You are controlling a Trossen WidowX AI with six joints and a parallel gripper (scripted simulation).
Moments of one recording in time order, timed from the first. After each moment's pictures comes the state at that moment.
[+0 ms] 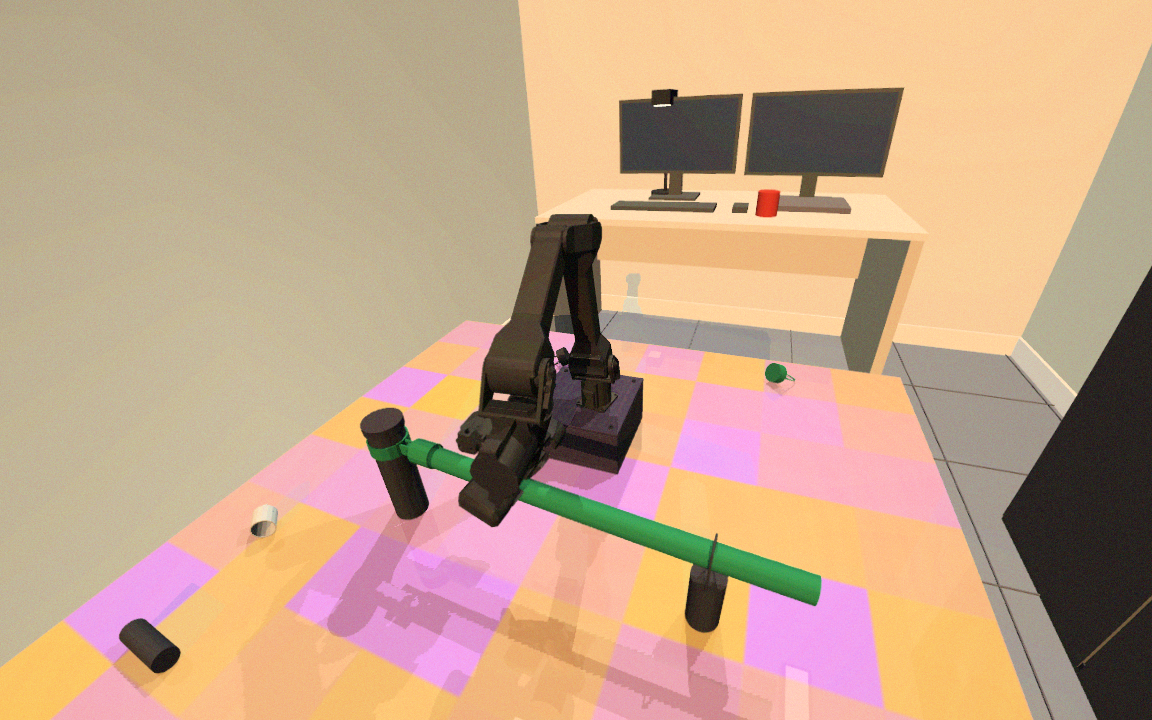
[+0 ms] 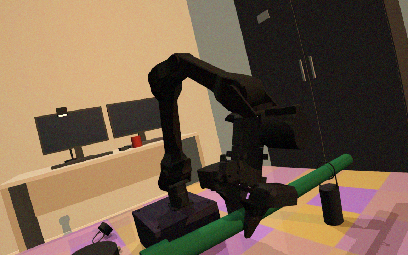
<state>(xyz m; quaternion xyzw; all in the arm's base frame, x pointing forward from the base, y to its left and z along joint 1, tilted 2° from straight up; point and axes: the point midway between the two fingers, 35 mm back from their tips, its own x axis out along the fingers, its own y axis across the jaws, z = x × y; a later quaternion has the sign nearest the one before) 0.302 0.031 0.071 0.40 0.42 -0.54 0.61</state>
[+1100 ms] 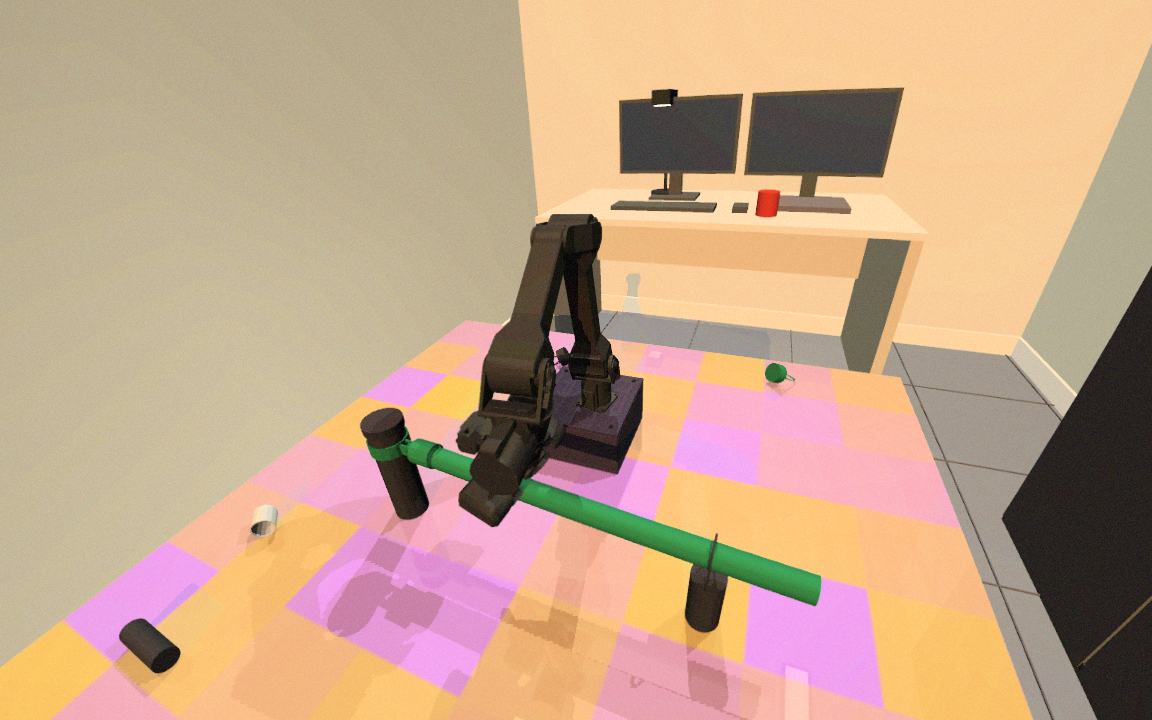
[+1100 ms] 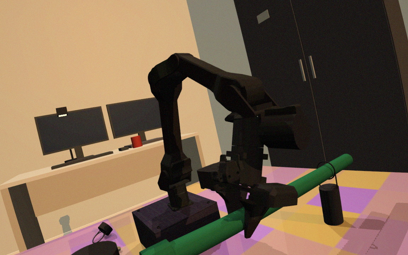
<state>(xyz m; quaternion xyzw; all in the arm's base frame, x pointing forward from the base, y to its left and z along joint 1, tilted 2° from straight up) 0.302 0.031 0.071 0.40 0.42 -0.54 0.61</state>
